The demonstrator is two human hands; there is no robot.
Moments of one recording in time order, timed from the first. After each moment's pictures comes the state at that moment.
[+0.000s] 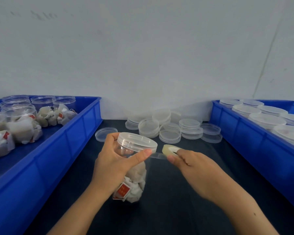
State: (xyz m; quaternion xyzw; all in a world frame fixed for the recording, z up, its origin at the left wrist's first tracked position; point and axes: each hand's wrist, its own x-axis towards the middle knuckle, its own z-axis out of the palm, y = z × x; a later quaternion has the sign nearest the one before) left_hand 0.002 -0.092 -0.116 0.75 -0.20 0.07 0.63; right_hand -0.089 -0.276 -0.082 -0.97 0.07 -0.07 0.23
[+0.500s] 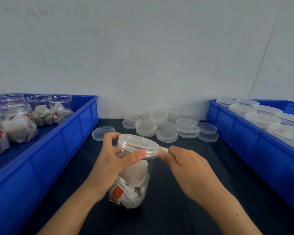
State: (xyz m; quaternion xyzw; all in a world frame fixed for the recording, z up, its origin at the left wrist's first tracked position) left_hand 0.001 -0.089 -0.115 0.67 -0.25 -0.05 0.70; right_hand -0.082 -0.264 -0.090 -0.97 0.04 -0.15 0.16
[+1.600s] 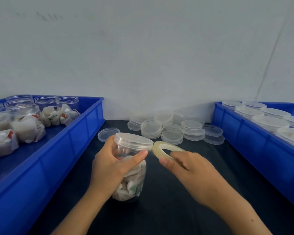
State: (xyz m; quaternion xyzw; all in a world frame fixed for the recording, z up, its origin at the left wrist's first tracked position) left_hand 0.003 -0.083 -0.123 0.75 -0.21 0.11 0.62; right_hand -0.087 -0.263 -0.087 -0.96 0.01 -0.13 0.23
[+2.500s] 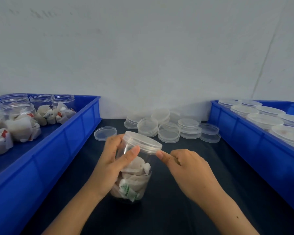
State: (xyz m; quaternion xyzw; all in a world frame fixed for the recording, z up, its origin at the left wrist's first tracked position) left_hand 0.000 -0.086 -0.122 0.69 -0.27 -0.01 0.67; right_hand -0.082 -0.261 -0.093 -0.96 0.09 -0.16 0.23
